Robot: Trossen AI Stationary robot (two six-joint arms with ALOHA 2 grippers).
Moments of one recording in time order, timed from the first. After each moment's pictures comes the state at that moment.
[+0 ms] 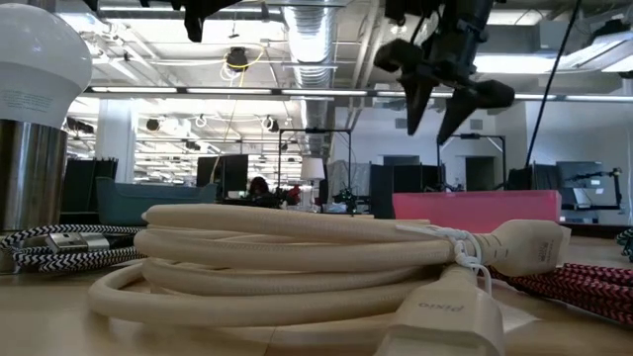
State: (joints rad) left arm 0.22 0.81 0.67 0.22 0.06 -0.19; right arm -0.10 1.51 1.20 -0.94 0.16 1.16
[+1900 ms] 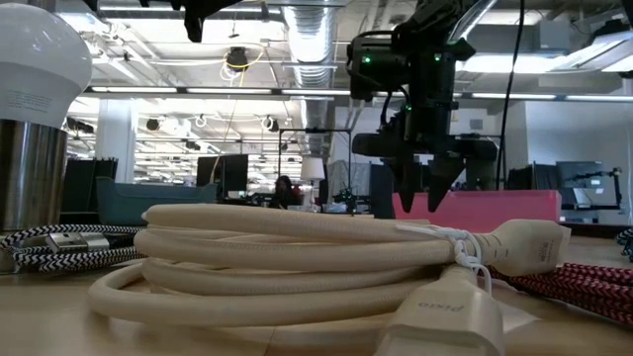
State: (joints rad) left arm 0.22 0.81 0.67 0.21 0.06 -0.19; right arm -0.10 1.83 1.20 -0.85 0.23 1.19
